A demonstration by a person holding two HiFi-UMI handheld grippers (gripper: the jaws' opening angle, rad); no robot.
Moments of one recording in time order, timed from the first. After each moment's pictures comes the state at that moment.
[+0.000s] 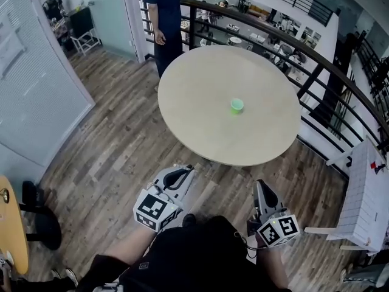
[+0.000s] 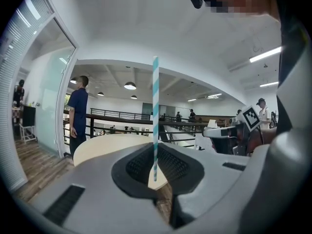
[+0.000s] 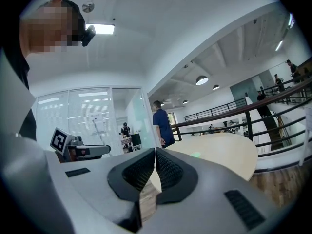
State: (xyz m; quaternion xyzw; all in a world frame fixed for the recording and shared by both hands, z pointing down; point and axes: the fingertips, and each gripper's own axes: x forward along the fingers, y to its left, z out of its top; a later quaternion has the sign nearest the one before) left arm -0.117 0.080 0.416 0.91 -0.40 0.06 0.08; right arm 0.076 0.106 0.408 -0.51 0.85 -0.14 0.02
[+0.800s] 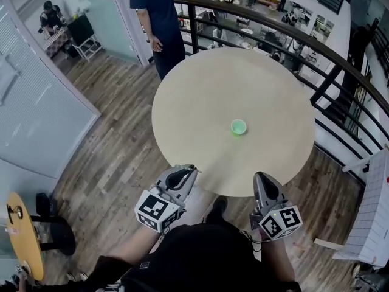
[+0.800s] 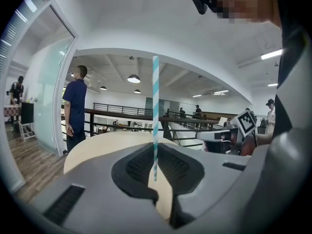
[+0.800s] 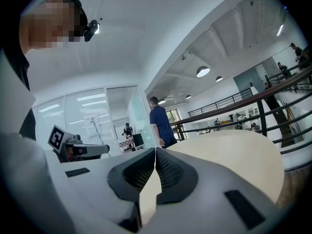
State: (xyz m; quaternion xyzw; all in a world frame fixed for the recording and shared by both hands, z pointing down) left arm -0.052 -0.098 0.434 0.90 -0.41 0.09 0.11; right arm 0.128 -0.096 0.442 -0.47 0.86 -0.18 0.03
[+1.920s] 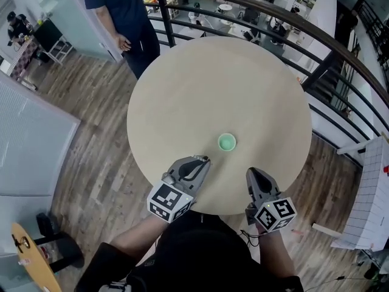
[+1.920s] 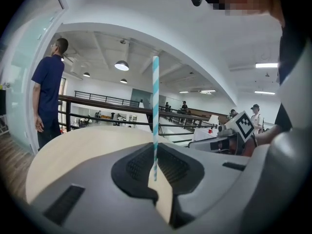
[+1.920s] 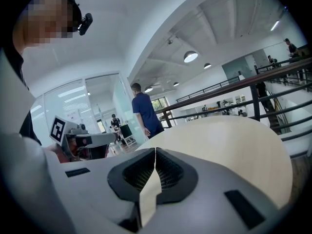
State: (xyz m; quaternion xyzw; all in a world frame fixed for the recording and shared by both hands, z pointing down) left arm 0.021 -0.258 0.485 0.93 -0.31 0.12 0.14; right arm 0.146 -0.225 0.515 -0.51 0.82 -0.25 -0.02
